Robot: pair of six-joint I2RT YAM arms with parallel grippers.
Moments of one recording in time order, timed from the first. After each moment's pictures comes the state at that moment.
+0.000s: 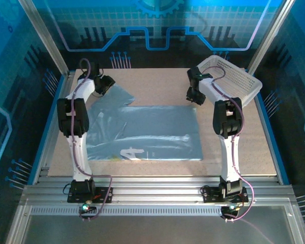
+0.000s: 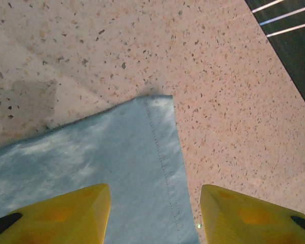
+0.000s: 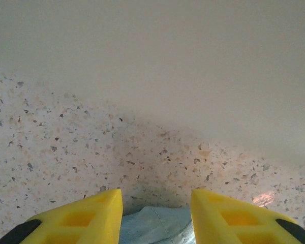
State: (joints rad) left arm 0.09 2.28 1.89 -0.53 0.23 -0.76; right arm 0.21 2.31 1.96 -0.97 0.16 0.71
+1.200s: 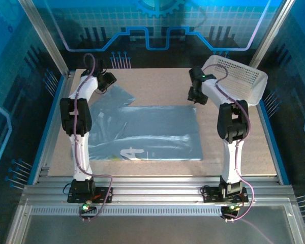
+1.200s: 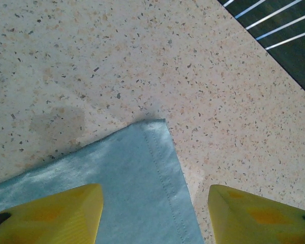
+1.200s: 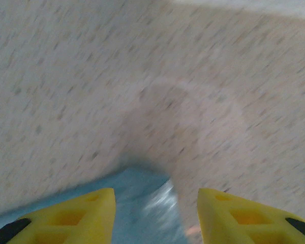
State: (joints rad) left arm 0.05 2.32 2.00 -0.60 0.10 -0.67; right arm 0.23 2.16 1.81 -0.92 0.17 0.61
